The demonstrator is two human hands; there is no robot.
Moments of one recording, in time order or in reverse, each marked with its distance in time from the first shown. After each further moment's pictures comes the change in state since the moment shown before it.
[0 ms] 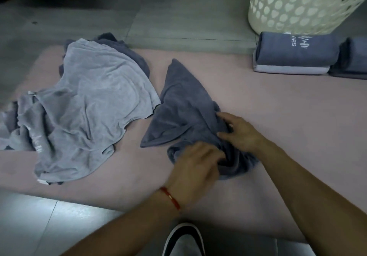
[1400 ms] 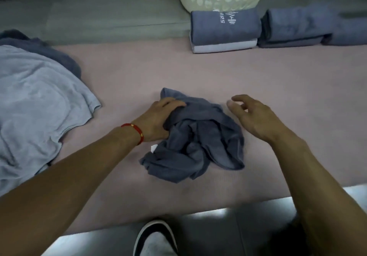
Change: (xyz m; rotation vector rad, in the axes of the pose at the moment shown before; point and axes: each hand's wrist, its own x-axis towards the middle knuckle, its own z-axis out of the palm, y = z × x) left_hand 0.111 -0.074 0.051 -0.153 -0.583 0.006; right_hand -0.097 0.068 -0.095 -0.140 0.367 0.318
